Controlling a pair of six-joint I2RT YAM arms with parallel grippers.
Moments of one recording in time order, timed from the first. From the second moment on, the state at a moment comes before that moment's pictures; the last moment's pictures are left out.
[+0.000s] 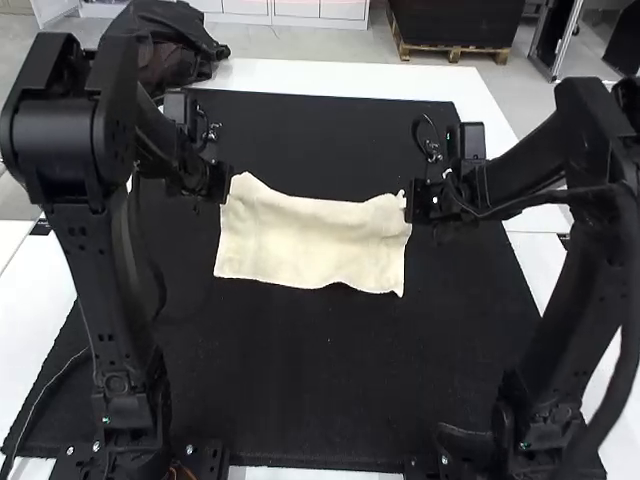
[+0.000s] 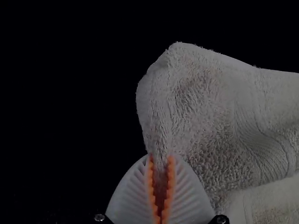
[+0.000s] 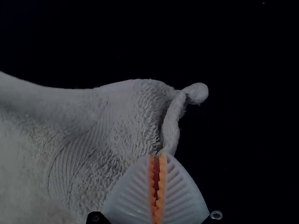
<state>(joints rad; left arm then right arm) 0.10 1.74 0.91 0.04 0.30 0.20 0.16 1.65 0.75 0.21 -0.31 0.09</state>
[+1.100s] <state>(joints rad) 0.15 1.55 0.51 0.26 0.32 0.26 0.16 1.59 0.54 0.22 -0.37 0.03</state>
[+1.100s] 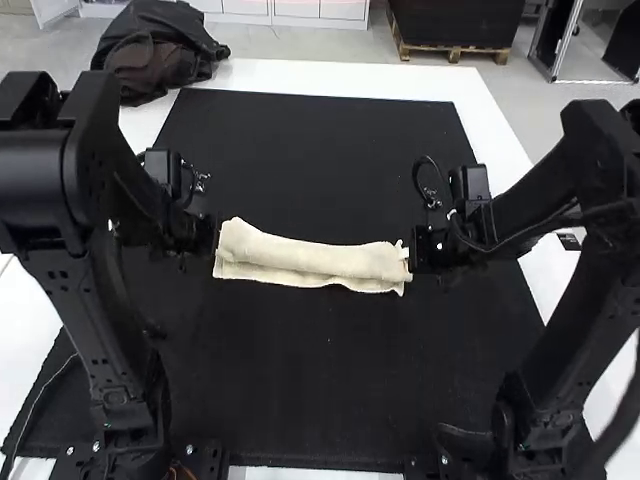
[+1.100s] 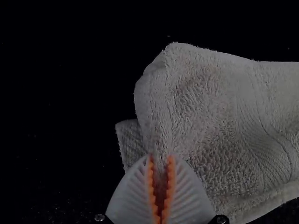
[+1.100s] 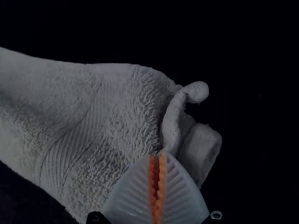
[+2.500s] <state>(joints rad) 0.29 1.52 0.46 0.36 0.33 0.25 0.13 1.69 0.58 0.24 -0.31 -0.01</state>
